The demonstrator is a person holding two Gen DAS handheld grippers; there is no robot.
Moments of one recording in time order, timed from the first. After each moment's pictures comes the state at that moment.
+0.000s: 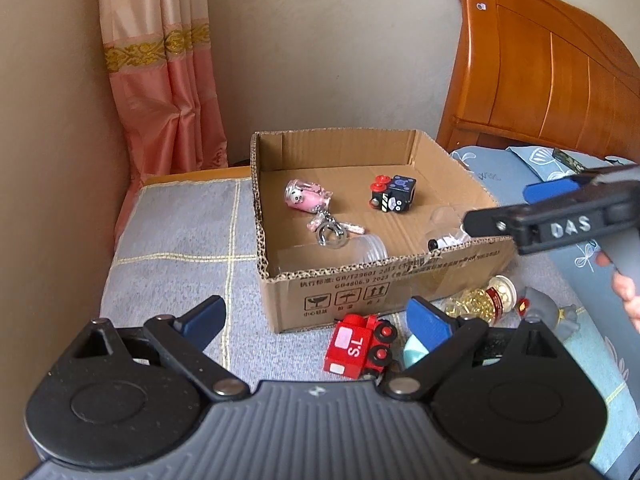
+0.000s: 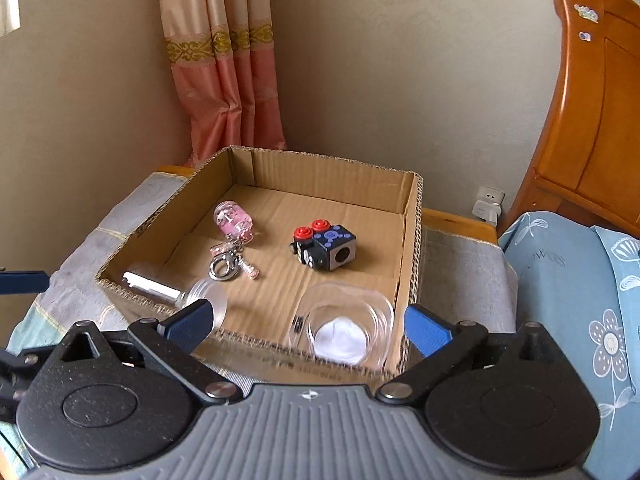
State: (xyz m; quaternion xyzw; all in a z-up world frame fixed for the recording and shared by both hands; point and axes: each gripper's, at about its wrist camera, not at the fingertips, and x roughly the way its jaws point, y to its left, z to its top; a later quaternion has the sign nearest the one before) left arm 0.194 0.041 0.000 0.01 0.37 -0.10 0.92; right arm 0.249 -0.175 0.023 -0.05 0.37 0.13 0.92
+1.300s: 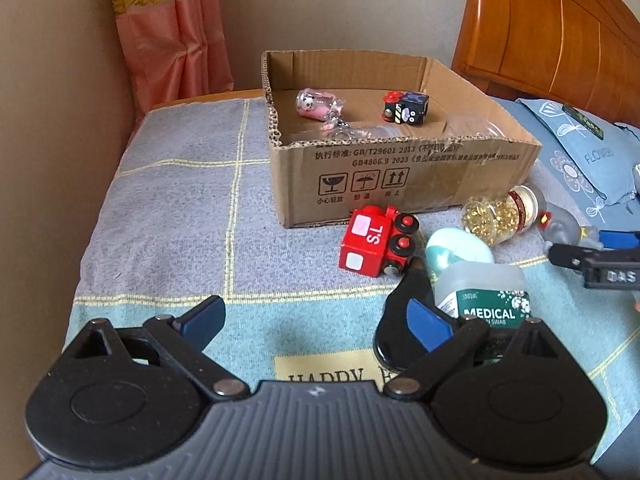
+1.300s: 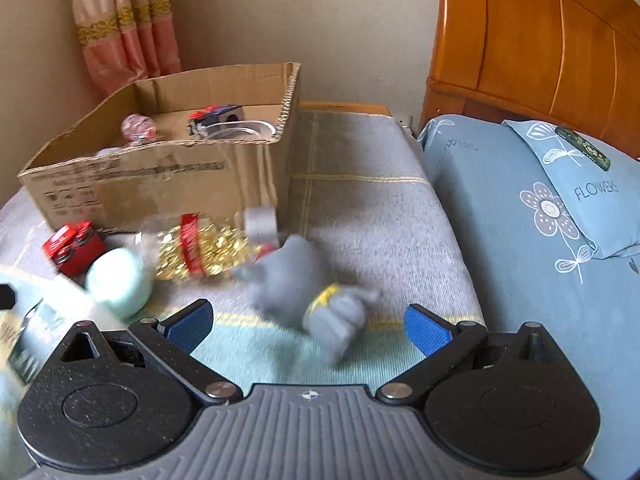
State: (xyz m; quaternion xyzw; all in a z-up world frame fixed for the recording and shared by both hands) left arm 0.165 0.050 -0.050 0.01 0.43 -0.09 0.90; right arm 0.162 -0.226 -0.067 0.00 0.40 -0.01 0.92
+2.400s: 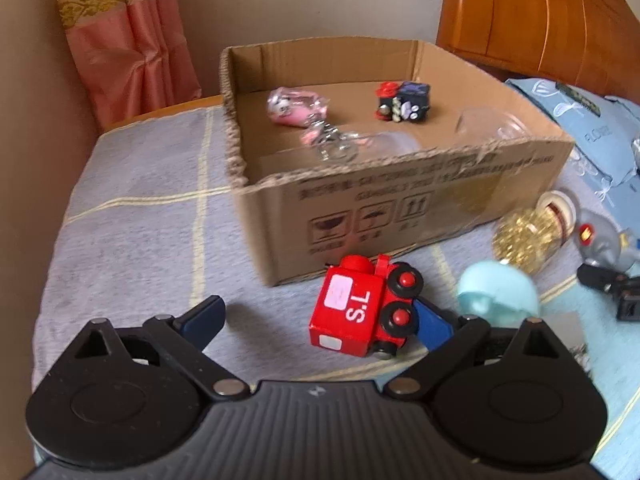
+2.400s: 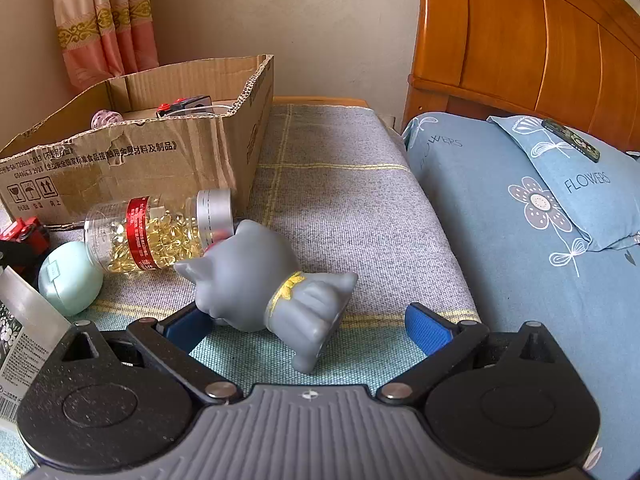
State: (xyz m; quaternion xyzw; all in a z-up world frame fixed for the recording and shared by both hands) left arm 0.226 0.038 -0.080 0.05 0.43 -0.12 0.89; right arm 0.164 -0.241 -0.093 0.00 0.38 -0.03 0.93
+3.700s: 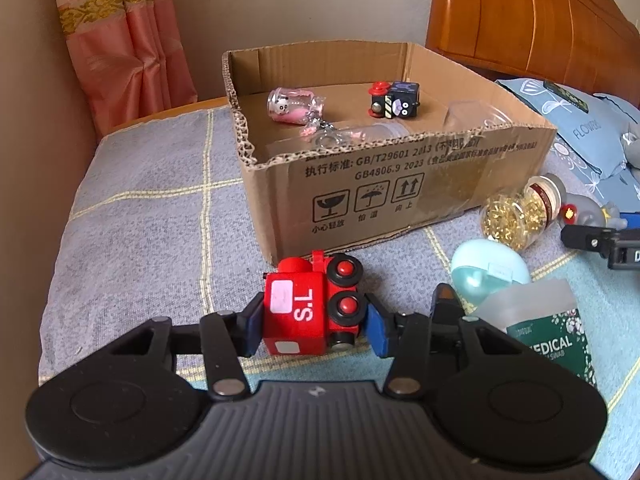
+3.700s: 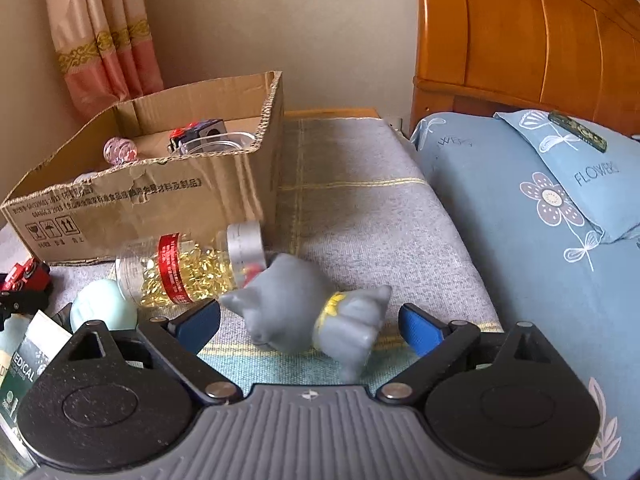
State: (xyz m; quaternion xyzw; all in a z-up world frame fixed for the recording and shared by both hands) left arm 0.209 0.046 -0.080 0.05 0.42 -0.14 0.90; right arm 0.173 -0.229 -0.079 0.03 0.37 -0.02 0.93
